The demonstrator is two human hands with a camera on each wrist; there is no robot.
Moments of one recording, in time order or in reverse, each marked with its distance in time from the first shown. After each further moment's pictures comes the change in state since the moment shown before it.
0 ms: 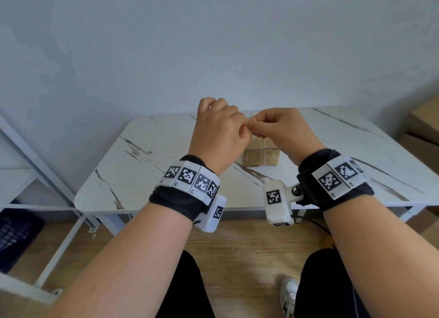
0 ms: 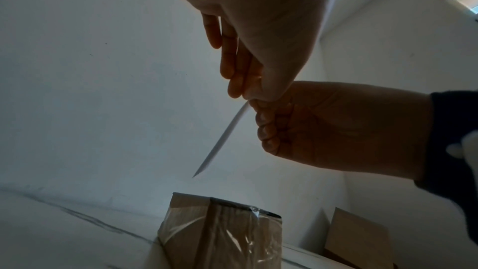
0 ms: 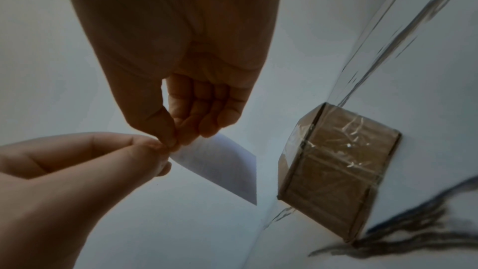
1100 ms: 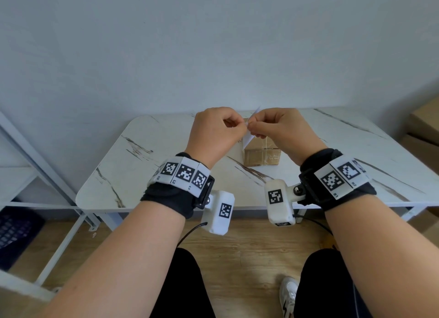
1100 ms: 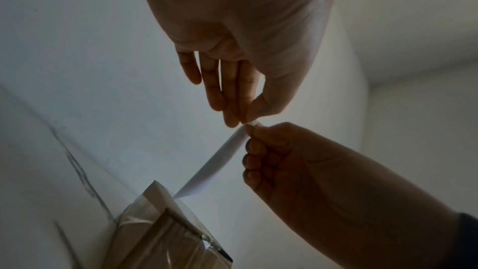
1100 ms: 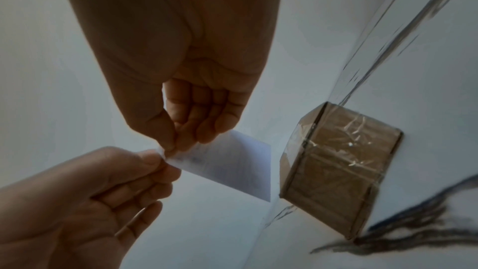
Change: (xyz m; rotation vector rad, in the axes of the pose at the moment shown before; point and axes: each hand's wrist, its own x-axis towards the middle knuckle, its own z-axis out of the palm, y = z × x) left_hand 0.004 -0.001 -0.013 -0.582 -0.164 -0.559; right_hand 0.000 0.000 0.000 0.033 -0.064 0.016
